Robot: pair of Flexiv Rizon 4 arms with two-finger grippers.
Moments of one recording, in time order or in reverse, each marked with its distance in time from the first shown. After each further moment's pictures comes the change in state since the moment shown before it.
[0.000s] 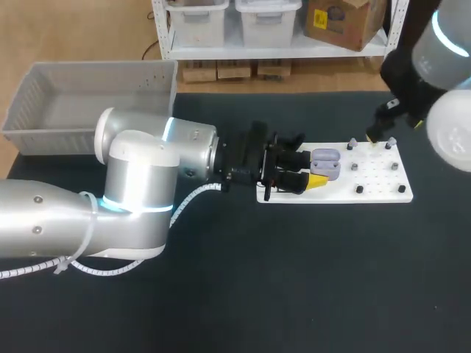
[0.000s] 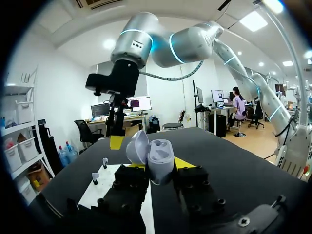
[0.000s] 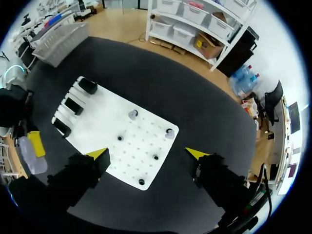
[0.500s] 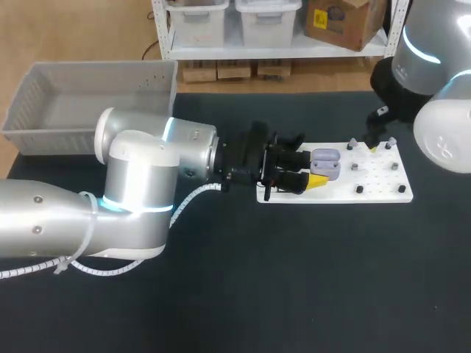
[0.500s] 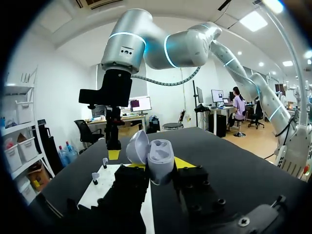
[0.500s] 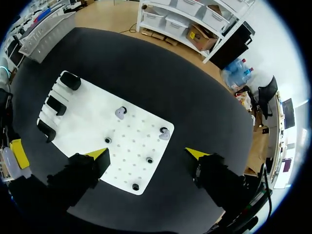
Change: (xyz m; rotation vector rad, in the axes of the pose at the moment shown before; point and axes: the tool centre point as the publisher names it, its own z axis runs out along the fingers) left arm 0.000 0.000 0.000 0.000 0.000 0.000; right arm -0.001 -0.007 0.022 0.067 0.059 0.024
